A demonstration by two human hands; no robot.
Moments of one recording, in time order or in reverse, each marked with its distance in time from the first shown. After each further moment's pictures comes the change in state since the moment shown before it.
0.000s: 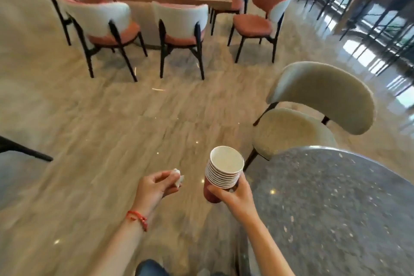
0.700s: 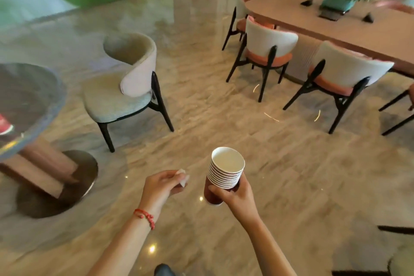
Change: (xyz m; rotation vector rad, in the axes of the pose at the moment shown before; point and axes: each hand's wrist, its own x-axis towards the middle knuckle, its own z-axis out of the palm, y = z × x) left_hand -0.002 0.052 -0.328 -0.321 0.643 0.136; right_hand 0.029 -0.053 0.367 -0.123 -0.695 -0.112
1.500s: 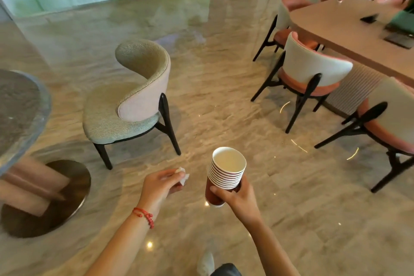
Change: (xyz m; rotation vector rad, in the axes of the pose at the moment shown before) left_hand 0.274 0.101 0.106 -0.063 0.173 0.011; right_hand 0.348 -0.035 -0.007 -0.097 -0.204 0.005
